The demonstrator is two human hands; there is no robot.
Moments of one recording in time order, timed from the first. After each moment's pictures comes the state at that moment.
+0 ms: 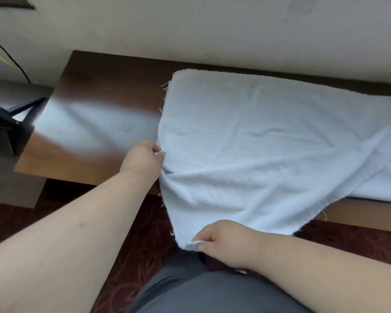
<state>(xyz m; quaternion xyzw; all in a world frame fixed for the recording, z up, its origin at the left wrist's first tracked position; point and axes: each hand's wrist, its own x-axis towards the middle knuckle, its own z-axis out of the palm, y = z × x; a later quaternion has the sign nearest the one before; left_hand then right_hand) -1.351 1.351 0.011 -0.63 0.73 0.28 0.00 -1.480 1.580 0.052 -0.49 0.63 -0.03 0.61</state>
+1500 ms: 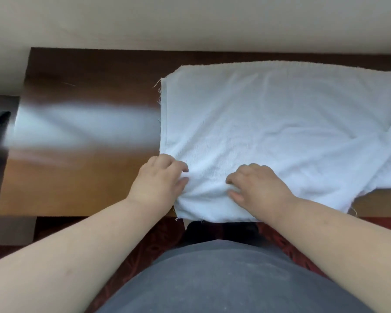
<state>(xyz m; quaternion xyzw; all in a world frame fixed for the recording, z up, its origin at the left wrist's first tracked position) -1.337 1.335 -0.010 -0.32 0.93 0.18 -0.03 -1.546 1.501 -0.006 -0.60 0.77 0.02 0.23</state>
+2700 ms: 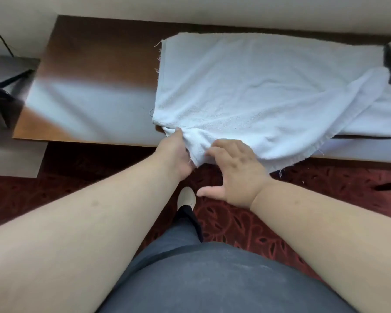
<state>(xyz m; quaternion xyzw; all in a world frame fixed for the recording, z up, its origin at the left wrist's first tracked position) -1.351 1.470 0.026 -0.55 0.13 0.81 -0.13 -1.451 1.617 0.033 -0.63 0.75 -0.14 0.14</state>
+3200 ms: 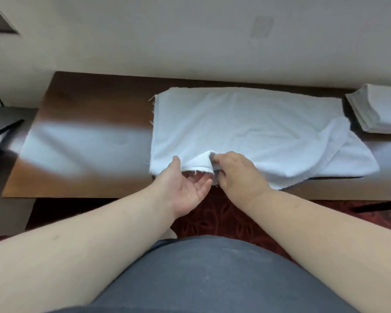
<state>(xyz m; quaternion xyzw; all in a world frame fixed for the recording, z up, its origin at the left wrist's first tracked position) -1.373 1.436 0.092 -0.49 0.05 0.87 -0.06 -1.507 1.537 0.067 -0.54 0.82 -0.13 0.14</state>
